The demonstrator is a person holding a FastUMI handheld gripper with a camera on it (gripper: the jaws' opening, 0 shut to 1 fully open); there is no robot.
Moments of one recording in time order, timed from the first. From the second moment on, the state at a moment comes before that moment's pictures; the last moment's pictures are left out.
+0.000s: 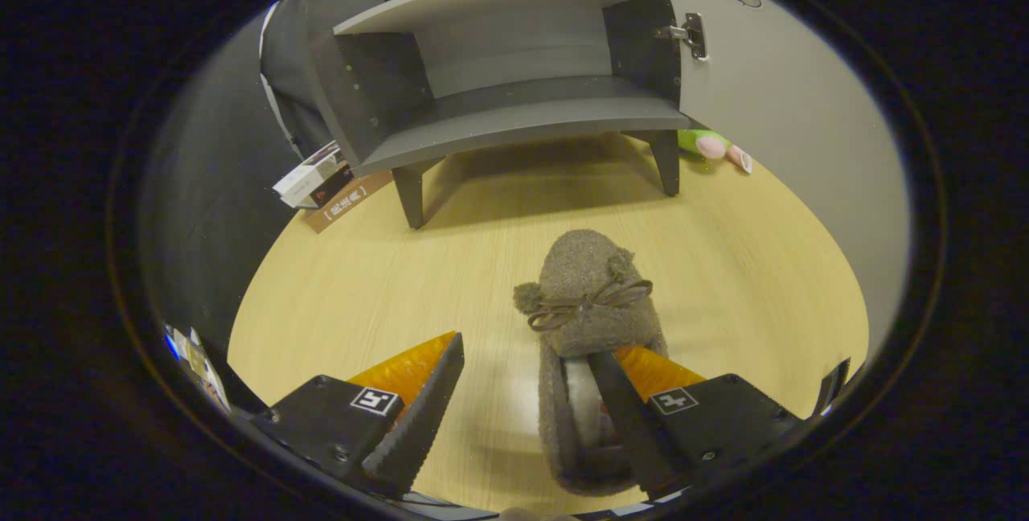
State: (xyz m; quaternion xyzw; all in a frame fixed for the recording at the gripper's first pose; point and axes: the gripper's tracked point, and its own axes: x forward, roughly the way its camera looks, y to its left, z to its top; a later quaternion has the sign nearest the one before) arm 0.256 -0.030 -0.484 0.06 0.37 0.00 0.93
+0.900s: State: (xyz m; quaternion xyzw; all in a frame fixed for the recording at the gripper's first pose) arm 0.257 -0.040 -0.445 0.03 0.34 0.02 0.94
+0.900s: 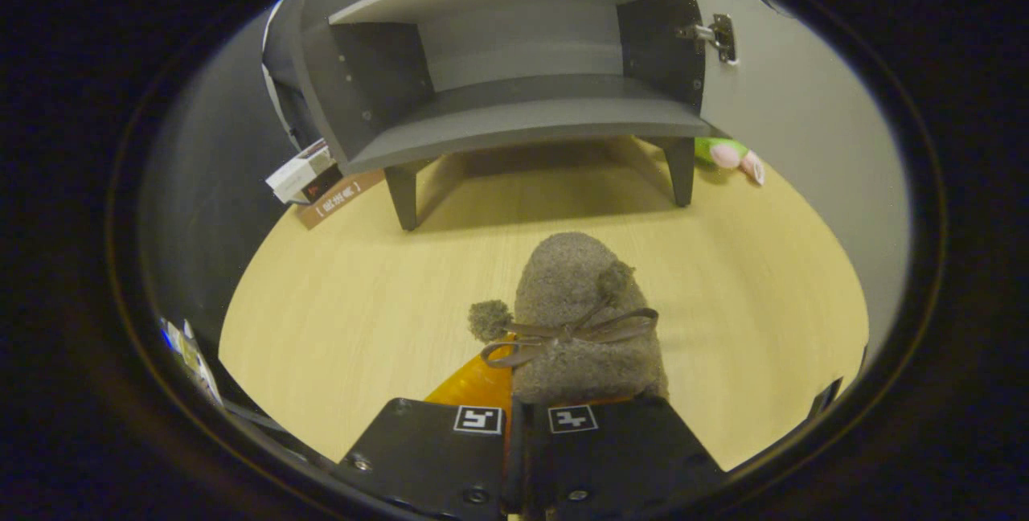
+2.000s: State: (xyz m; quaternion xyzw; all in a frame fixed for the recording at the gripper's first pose) arm 0.406 -0.022 -0.052 -0.03 0.04 0.02 1.00
